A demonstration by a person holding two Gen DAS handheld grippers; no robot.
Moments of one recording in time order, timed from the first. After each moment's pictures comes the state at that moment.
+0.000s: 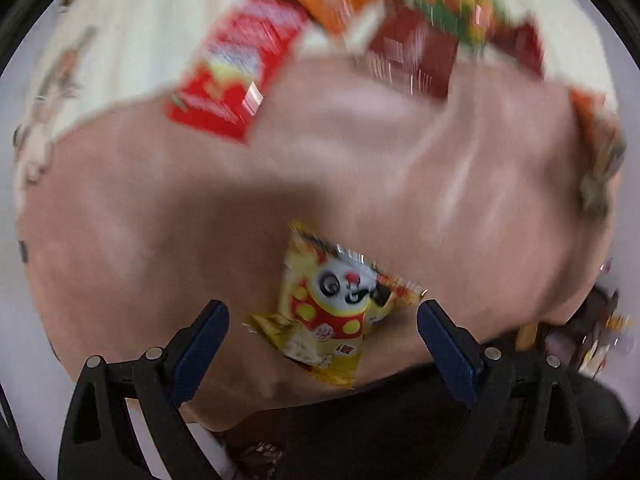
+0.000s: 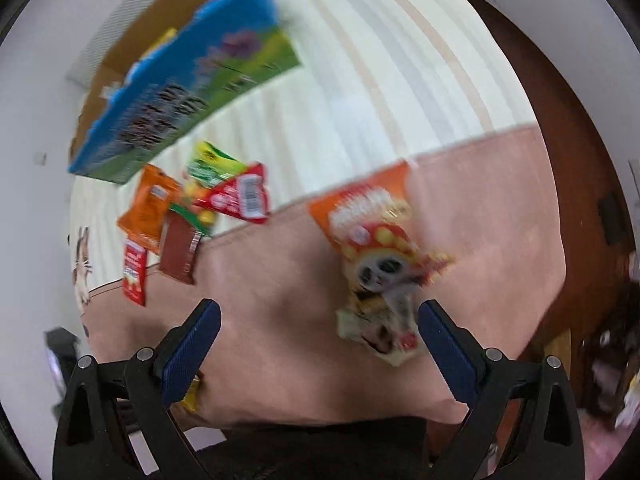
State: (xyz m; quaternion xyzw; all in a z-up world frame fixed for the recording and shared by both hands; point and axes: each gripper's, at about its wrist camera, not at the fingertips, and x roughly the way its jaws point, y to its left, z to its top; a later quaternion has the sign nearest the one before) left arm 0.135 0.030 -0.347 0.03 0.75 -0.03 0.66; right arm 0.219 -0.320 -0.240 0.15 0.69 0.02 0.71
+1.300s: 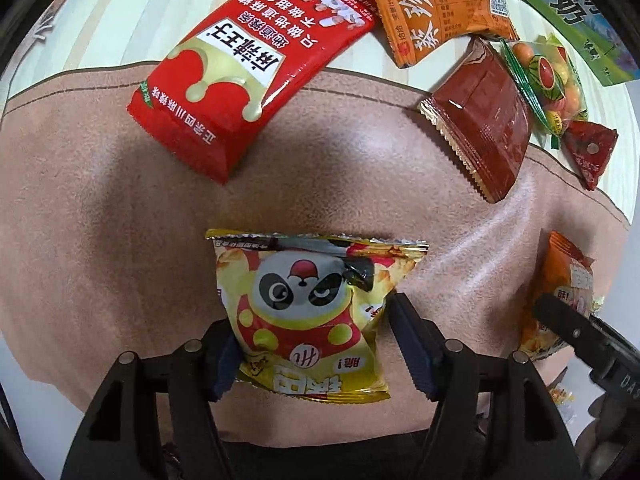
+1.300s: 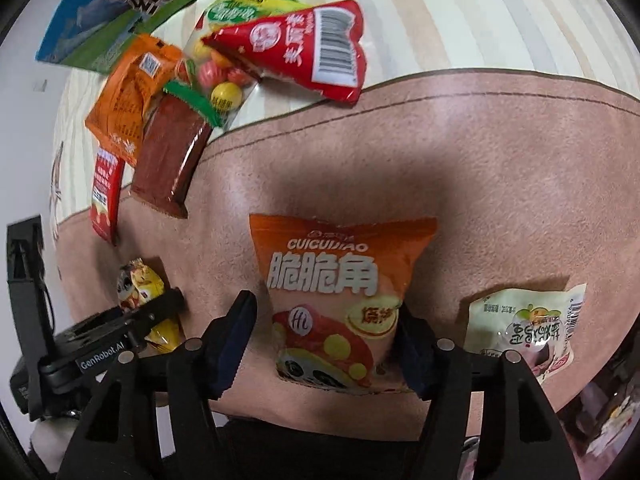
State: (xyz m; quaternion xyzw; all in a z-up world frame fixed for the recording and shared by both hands) left arm 0.163 0.023 -0.389 -0.13 0.74 0.03 0.66; right arm 0.218 -0.221 -0.342 0.09 0.75 0.10 0.65
